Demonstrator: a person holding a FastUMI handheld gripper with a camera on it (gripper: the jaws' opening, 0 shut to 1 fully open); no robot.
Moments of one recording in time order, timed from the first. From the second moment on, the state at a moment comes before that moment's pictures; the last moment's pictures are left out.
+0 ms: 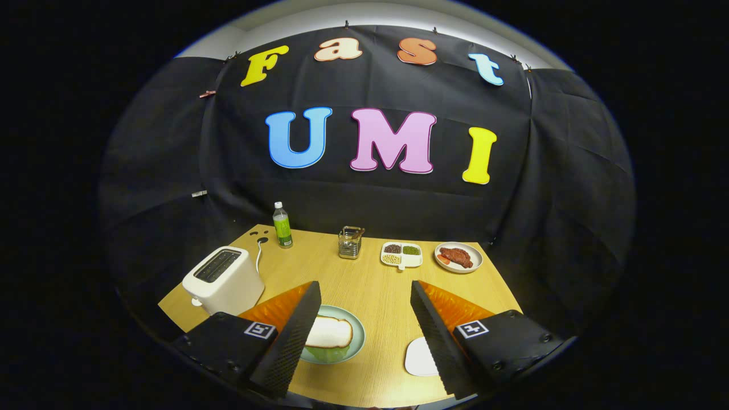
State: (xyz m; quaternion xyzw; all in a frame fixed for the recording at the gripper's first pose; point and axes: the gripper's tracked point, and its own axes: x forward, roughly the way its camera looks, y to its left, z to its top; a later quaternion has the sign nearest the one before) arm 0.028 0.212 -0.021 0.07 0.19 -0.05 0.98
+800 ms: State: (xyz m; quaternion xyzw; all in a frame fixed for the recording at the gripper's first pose) arm 0.012 0.253 0.013 0.05 0.16 -0.01 0.99
